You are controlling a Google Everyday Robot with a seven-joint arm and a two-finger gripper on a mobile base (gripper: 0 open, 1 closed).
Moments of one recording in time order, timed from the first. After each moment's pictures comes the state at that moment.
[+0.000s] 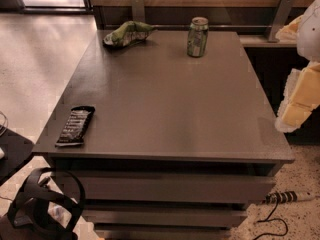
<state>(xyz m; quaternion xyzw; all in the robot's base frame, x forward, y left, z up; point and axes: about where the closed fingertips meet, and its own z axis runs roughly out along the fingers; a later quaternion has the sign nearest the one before) 0.438 -0.214 0.986 -0.60 0.78 -0.05 0.17</state>
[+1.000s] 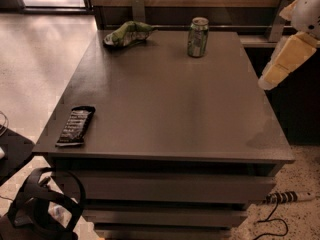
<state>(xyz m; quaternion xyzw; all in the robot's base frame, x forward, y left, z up) 0.533 -0.239 0.989 -0.53 0.81 -0.03 0.26</state>
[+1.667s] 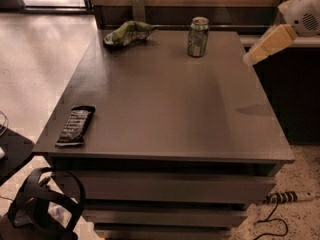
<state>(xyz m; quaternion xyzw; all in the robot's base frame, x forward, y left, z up) 0.627 -0.259 0.974 -0.44 0.81 0.03 0.39</state>
